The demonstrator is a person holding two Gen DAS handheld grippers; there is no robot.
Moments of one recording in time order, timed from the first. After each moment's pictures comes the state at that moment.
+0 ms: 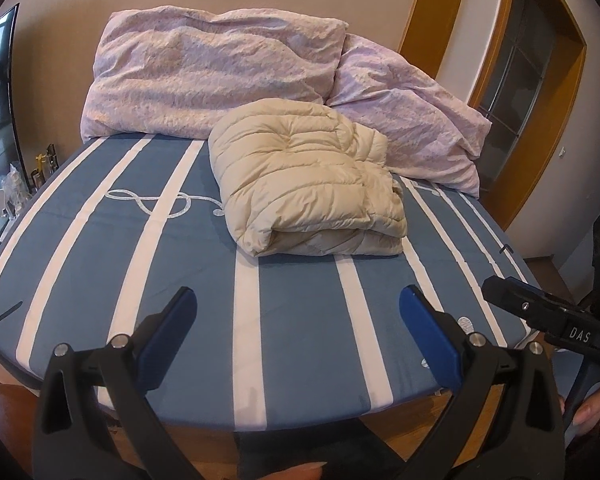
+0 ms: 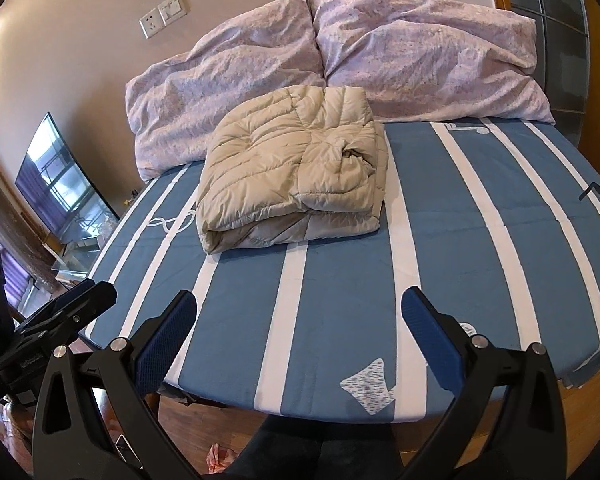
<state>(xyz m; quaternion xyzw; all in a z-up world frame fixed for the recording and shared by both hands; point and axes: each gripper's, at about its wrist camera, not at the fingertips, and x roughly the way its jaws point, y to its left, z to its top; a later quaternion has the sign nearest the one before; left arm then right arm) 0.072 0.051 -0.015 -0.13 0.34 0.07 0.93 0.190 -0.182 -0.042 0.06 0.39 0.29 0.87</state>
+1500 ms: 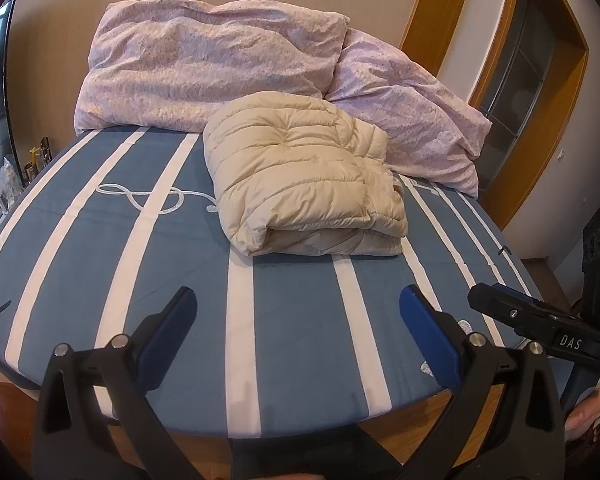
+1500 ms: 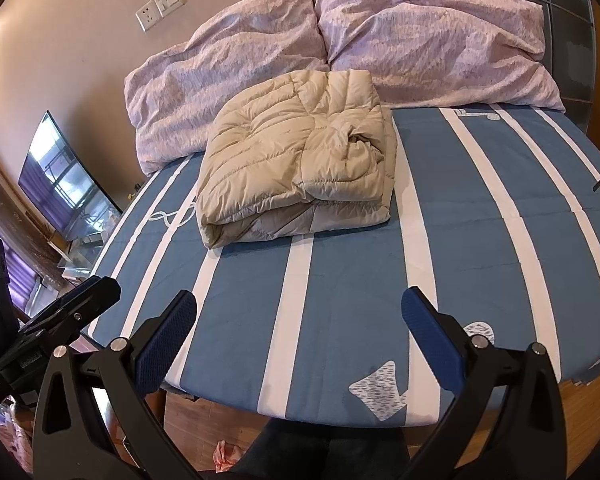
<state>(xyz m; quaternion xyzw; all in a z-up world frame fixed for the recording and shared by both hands) 0.084 0.055 -0.022 -0.14 0.34 0.06 0.93 0.200 -0.173 -0.054 0.07 0.40 0.30 0.86</state>
